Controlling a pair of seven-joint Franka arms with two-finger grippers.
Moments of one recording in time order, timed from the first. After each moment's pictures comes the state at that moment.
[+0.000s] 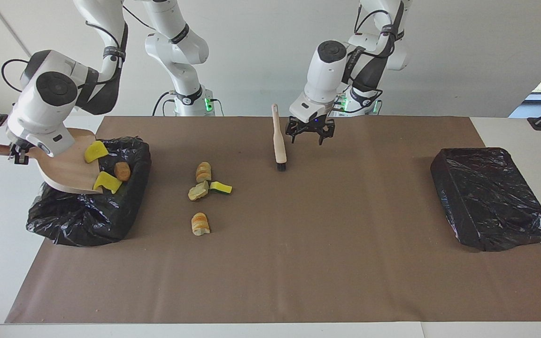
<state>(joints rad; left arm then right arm) -0.49 -0.06 -0.13 -2.06 -0.09 2.05 -0.46 -0.18 0.12 -0.07 -1.78 -0.92 1.91 -1.82</state>
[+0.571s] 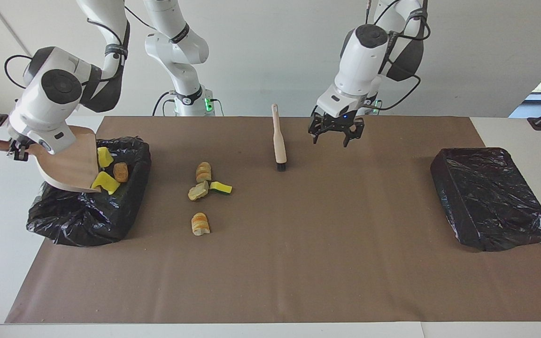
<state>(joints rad) -0.13 -0.07 -0.12 -1.58 -0.08 1.67 -0.06 -0.09 -0.01 -0.07 -1.86 -0.97 1.80 -1.69</state>
